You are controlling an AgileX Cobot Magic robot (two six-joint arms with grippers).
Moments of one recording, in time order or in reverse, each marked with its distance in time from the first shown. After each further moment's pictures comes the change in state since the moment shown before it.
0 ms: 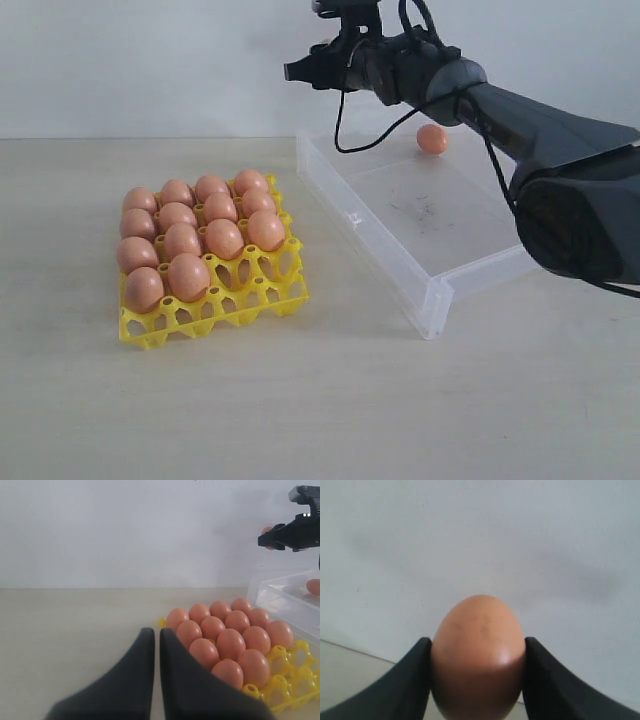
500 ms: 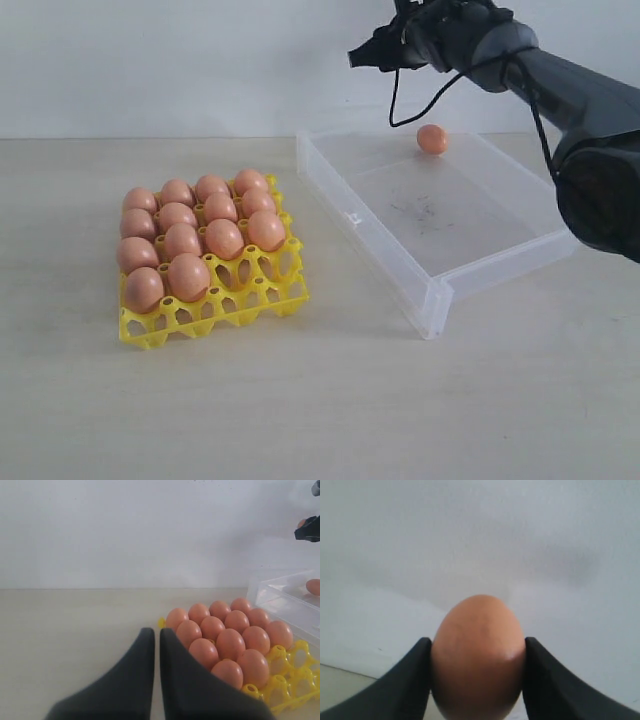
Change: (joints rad) left arm 0.000 0.000 0.000 0.000 0.000 0.000; right arm -0.082 -0.062 0.002 -0.341 0.208 0.072
